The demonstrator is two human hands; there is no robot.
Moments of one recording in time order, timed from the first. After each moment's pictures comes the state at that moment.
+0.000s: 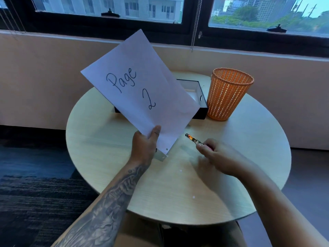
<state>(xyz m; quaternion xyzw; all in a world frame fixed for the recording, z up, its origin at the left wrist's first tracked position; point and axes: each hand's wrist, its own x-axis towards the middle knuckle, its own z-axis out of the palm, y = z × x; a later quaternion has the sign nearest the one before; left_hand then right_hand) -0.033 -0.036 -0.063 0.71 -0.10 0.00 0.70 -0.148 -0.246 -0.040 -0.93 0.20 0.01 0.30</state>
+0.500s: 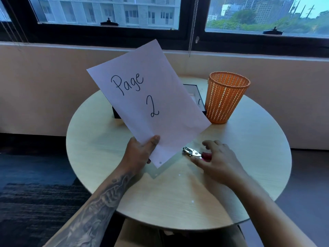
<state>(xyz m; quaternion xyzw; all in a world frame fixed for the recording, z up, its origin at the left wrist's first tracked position) -0.038 -0.014 -0.050 0.71 -0.16 -0.08 0.68 -0.155 -0.237 -0.054 -0.96 0.21 -0.06 0.18</state>
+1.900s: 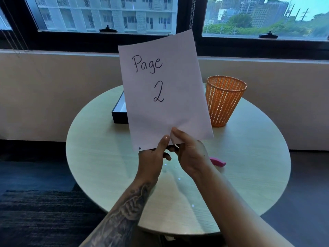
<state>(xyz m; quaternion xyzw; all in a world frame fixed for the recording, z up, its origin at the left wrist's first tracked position) -0.071 -0.051 -0.044 0.60 -0.09 -0.08 0.79 -0.099 -0.159 -0.023 -0.46 0.15 -0.12 0.87</state>
